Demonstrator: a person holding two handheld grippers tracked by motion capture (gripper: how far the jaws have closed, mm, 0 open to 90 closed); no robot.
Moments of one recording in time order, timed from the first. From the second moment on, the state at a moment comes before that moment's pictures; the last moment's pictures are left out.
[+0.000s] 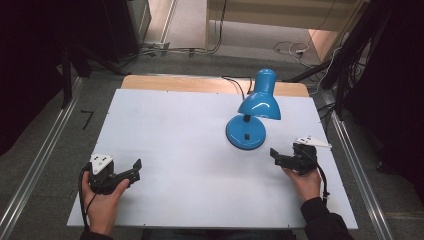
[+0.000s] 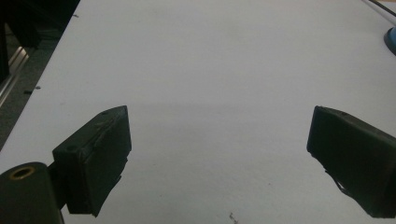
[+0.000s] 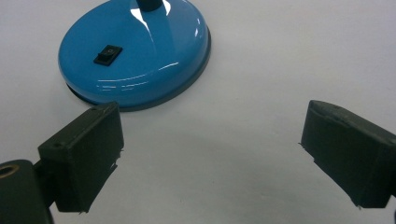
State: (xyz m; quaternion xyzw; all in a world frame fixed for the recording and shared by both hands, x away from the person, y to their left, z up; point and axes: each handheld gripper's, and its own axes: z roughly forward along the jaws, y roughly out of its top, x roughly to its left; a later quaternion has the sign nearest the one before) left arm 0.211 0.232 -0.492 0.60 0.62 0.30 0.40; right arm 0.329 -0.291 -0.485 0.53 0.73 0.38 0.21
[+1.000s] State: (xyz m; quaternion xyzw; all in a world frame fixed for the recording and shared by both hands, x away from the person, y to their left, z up) left arm 0.211 0.232 -0.492 0.60 0.63 0.29 0.40; right arm 0.351 -0.262 -0.483 0.51 0.74 0.37 0.22
